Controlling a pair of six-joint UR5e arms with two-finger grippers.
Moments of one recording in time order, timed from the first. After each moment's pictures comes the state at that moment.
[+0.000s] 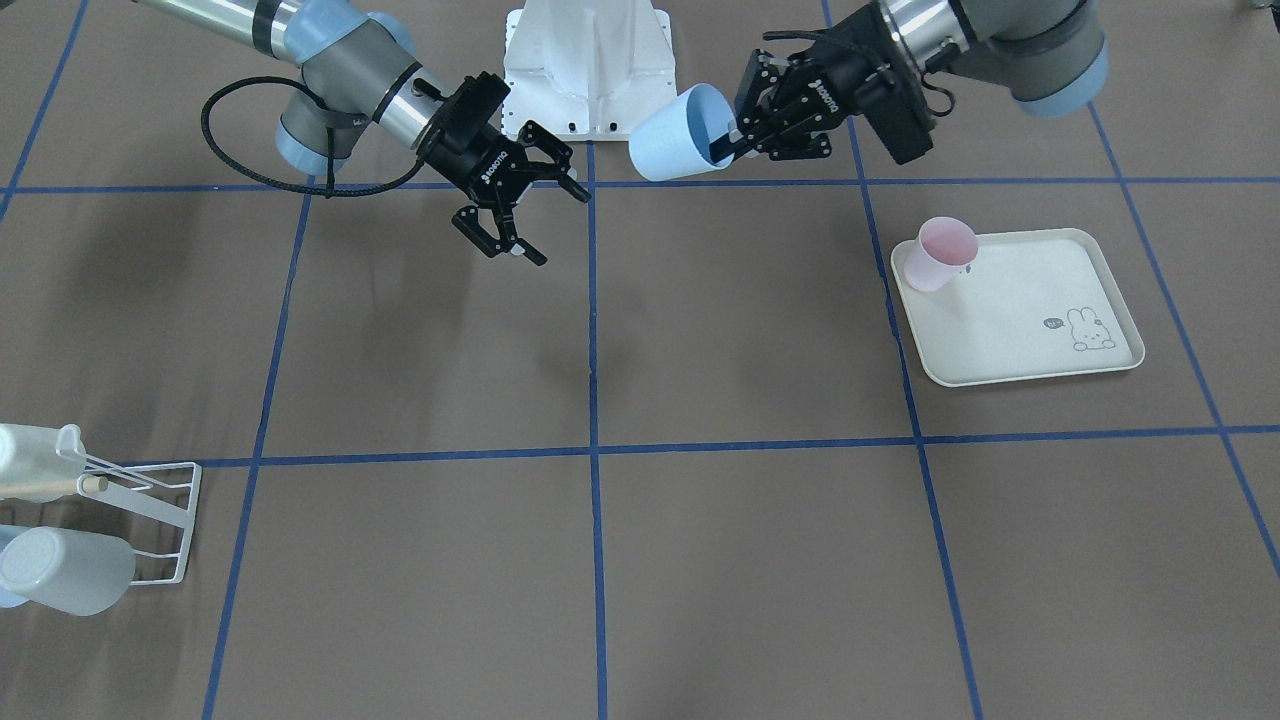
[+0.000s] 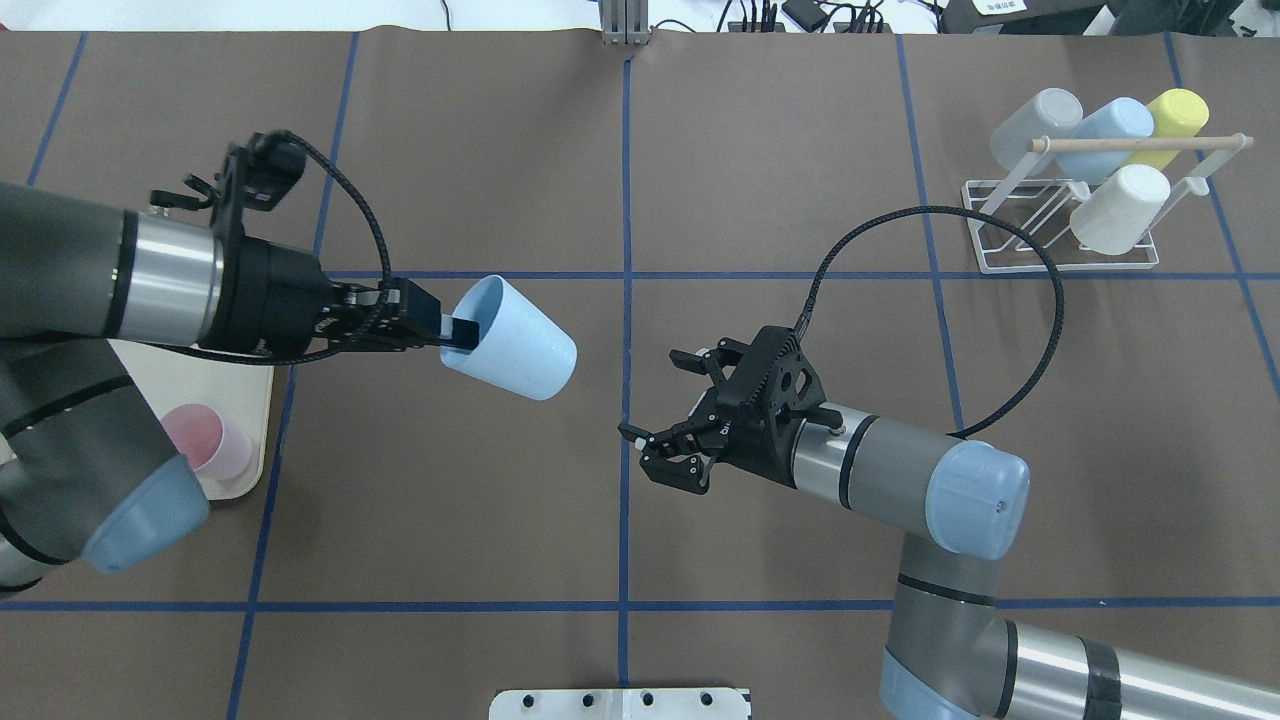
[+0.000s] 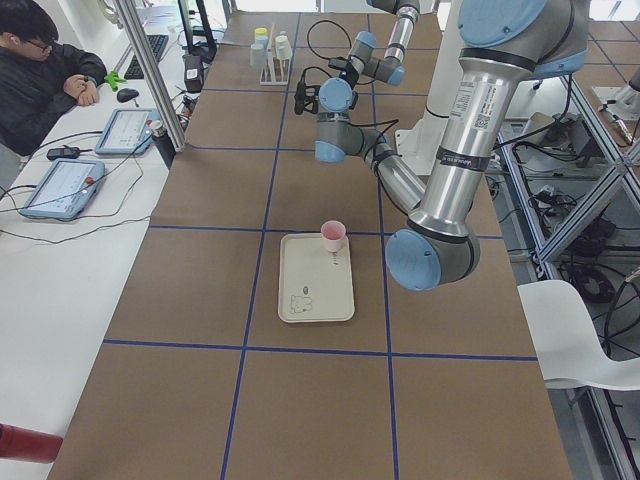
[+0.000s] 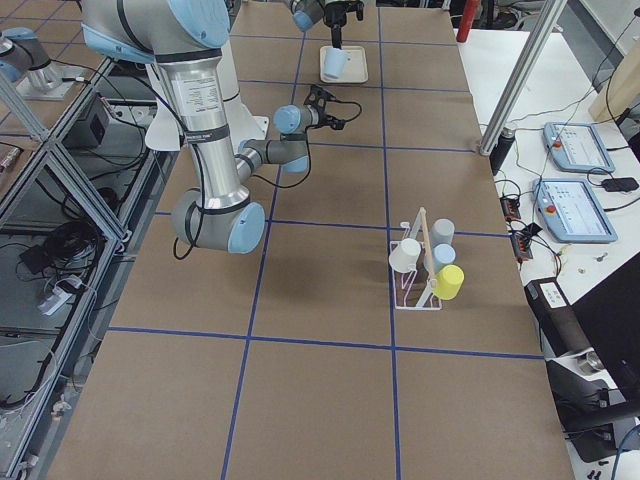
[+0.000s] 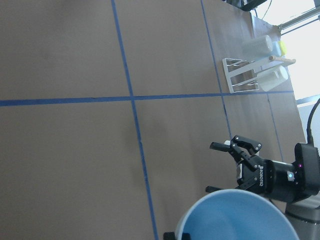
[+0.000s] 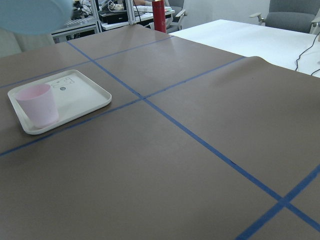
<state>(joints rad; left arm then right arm) -0.69 -1.91 -1.93 -2.55 -2.13 -1.52 0.32 -1.21 1.67 -0.27 1.43 0.46</state>
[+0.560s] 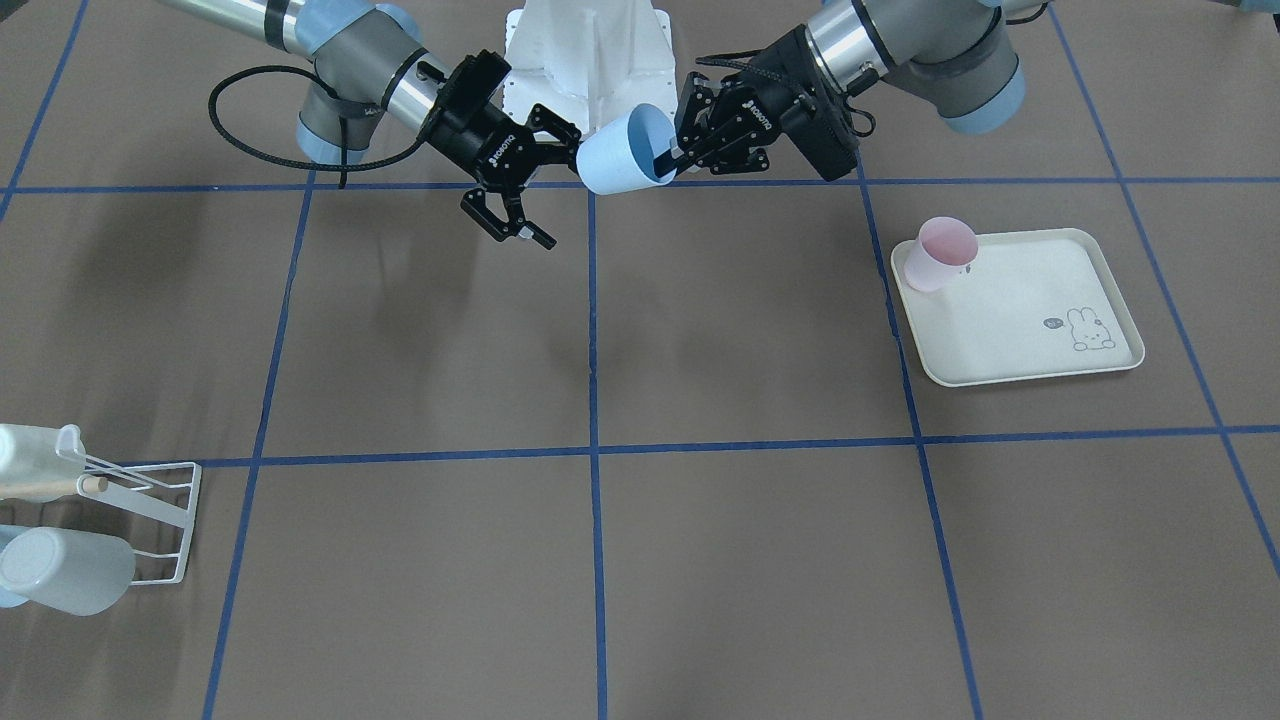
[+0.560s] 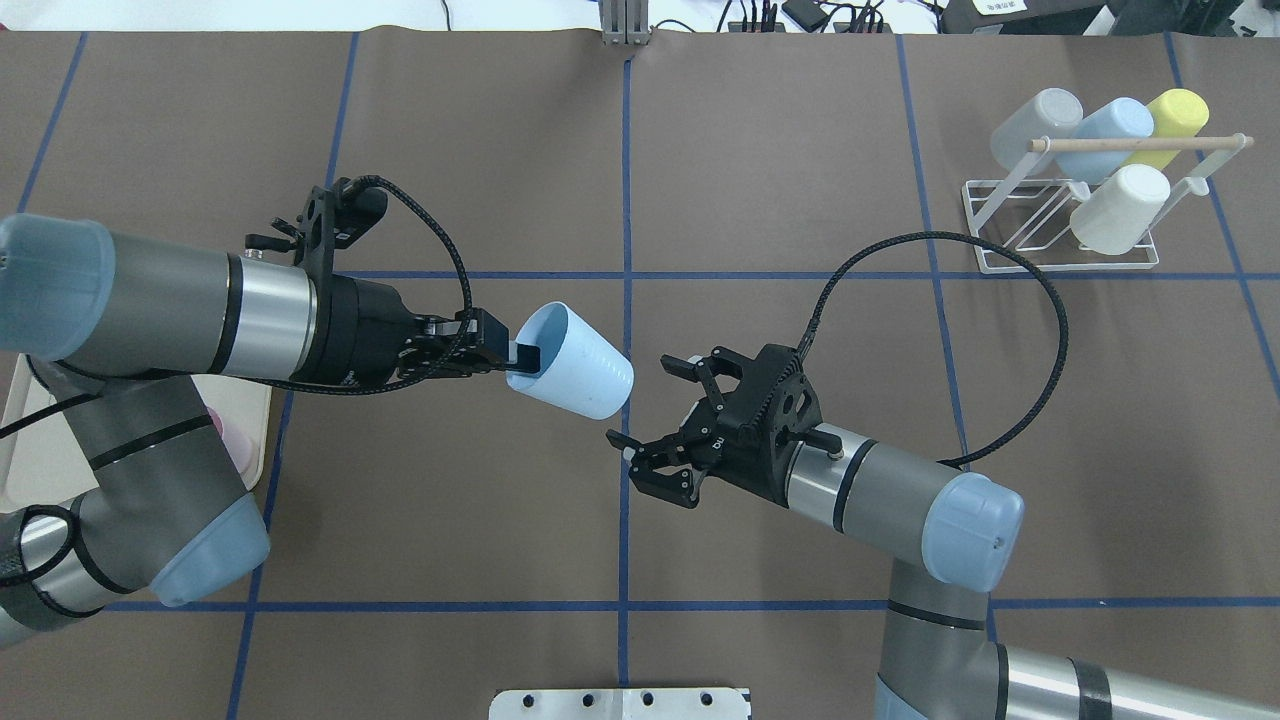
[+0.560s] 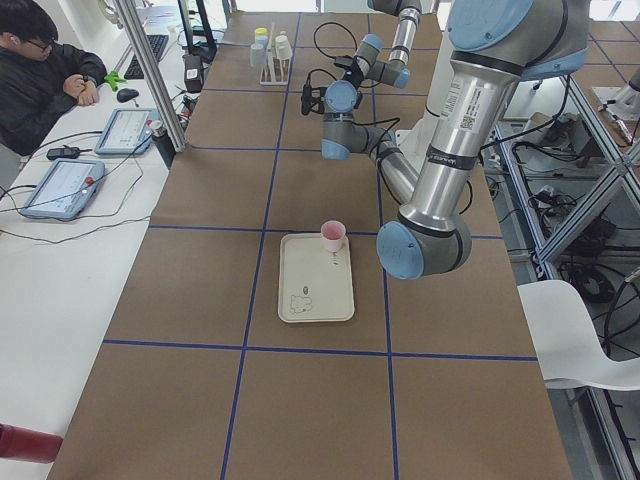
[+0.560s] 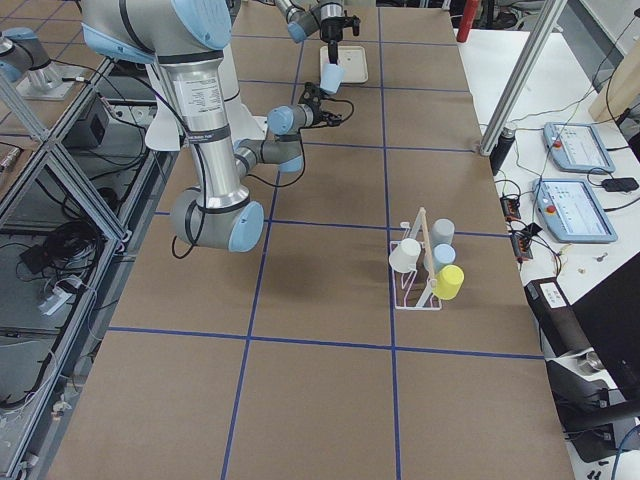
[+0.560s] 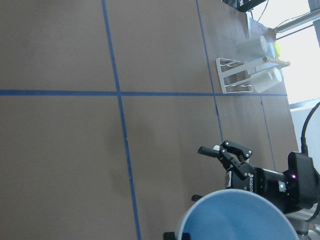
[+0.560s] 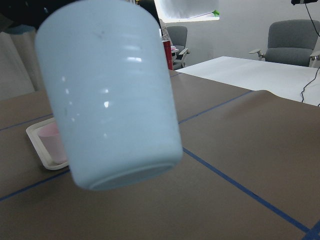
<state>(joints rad) -0.61 -1.95 -1.88 -2.55 -2.05 -1.54 0.28 -1.20 1.67 -0.23 1.35 0.45</state>
